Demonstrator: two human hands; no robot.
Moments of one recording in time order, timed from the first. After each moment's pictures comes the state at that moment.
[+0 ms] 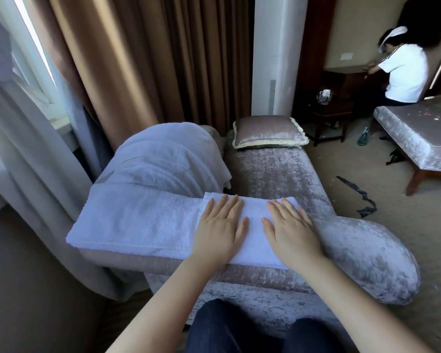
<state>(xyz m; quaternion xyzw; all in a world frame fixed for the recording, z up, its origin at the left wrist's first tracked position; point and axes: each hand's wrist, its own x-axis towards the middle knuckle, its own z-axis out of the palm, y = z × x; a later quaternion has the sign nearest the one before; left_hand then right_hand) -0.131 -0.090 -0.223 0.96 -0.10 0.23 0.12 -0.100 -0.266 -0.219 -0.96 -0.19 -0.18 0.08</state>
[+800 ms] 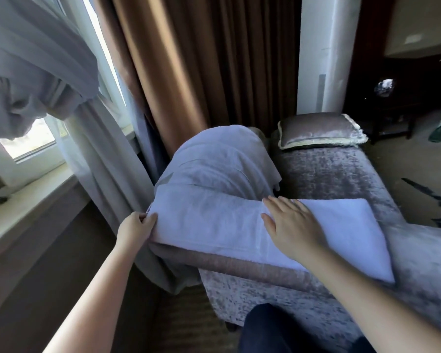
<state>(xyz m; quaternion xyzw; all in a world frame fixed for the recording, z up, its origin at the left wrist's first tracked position) -0.212 0.166 -0.188 0.87 0.37 0.19 0.27 -0.100 -0.160 -0.210 -0.93 -0.30 -0.19 0.11</state>
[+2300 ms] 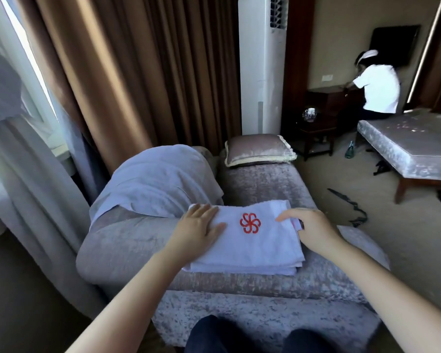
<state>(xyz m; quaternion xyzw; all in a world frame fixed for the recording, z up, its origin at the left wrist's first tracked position) -0.137 -0.057 -0.178 0.98 -0.07 0.12 0.11 -0.078 -0.347 -0.188 -0.90 -0.23 -0.09 0.35</state>
